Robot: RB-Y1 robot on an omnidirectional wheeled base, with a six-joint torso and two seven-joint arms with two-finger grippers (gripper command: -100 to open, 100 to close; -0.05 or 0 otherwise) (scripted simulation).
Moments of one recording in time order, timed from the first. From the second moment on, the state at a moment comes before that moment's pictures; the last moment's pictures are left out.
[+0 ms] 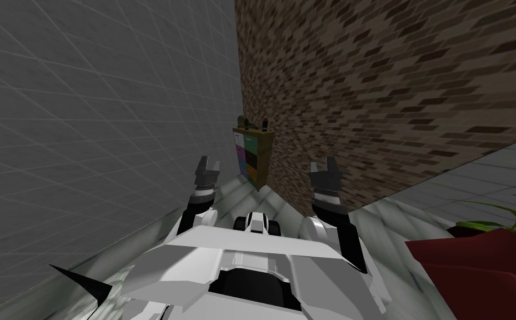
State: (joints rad) left arm 0.54 0.04 -0.04 -2.27 -0.02 -0.56 0.00; right arm 0.49 -0.04 0.00 -2.40 0.01 -0.35 -0.05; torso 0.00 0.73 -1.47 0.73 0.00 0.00
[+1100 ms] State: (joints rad) left arm 0.45 0.13 -0.09 -2.05 -0.08 -0.53 -0.03; right arm 0.49 -0.04 0.00 -2.40 0.01 -0.35 -0.05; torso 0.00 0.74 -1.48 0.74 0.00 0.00
